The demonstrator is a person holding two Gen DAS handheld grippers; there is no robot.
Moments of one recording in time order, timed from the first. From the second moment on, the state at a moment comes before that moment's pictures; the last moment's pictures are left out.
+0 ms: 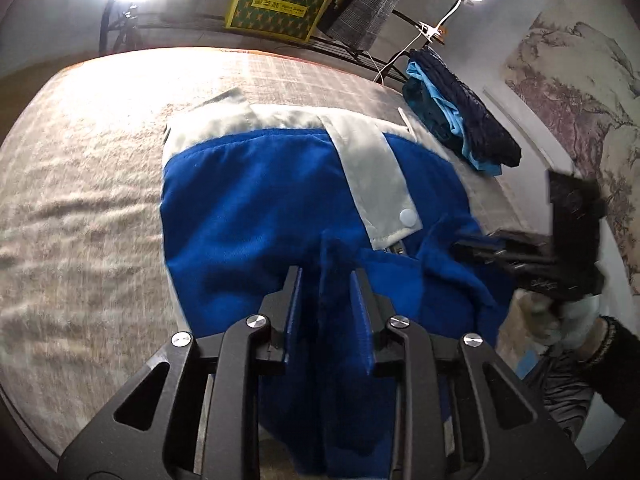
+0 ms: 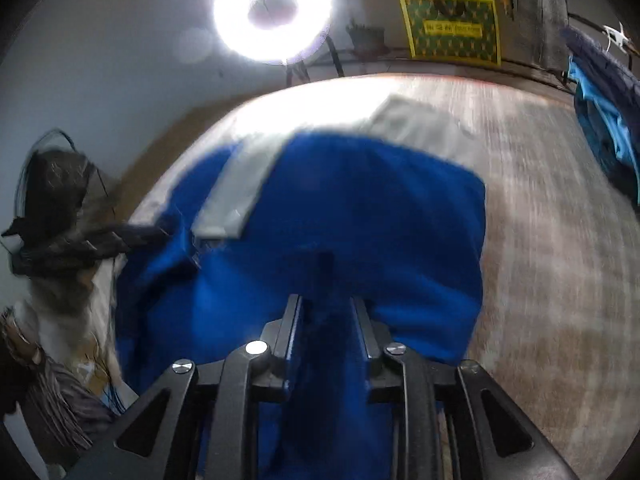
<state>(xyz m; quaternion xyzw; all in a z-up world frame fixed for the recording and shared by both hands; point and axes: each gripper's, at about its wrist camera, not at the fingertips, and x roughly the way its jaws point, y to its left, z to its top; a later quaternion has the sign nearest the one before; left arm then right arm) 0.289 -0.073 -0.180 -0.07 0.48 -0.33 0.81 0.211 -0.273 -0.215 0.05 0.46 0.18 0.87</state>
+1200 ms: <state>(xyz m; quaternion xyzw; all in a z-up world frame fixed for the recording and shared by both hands) 0.330 0.022 -0.185 -0.32 0.48 -0.25 0.78 0.214 -0.352 -0.179 0.16 0.37 0.10 0.91</state>
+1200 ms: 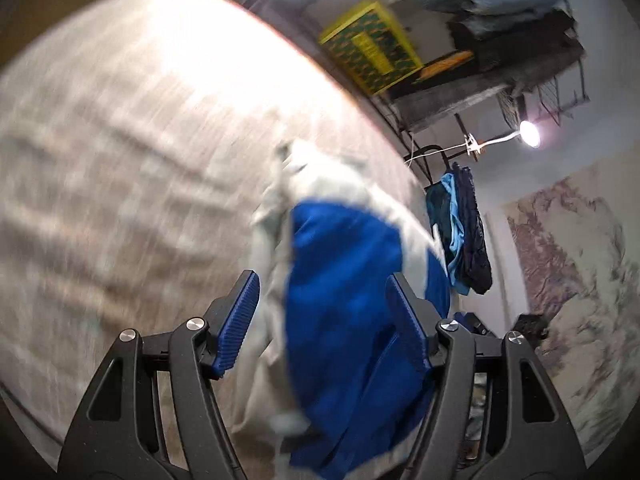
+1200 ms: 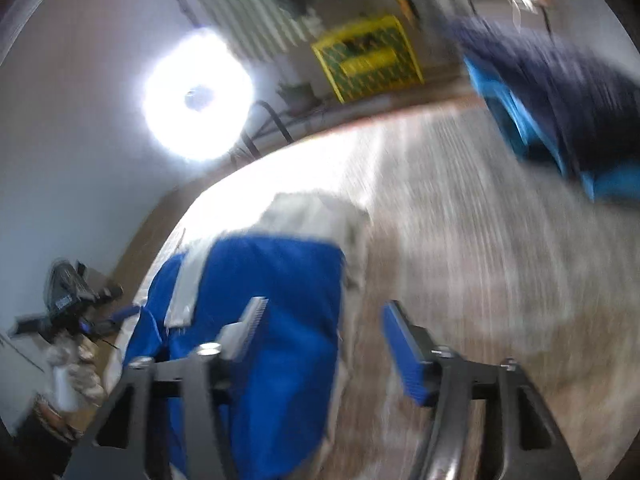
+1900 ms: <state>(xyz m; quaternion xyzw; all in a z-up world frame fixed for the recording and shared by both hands) 0.376 -0.031 -0.204 -0.21 0.51 -0.27 0.79 0.293 -0.291 -0.201 0.08 0.46 0.16 0.87</state>
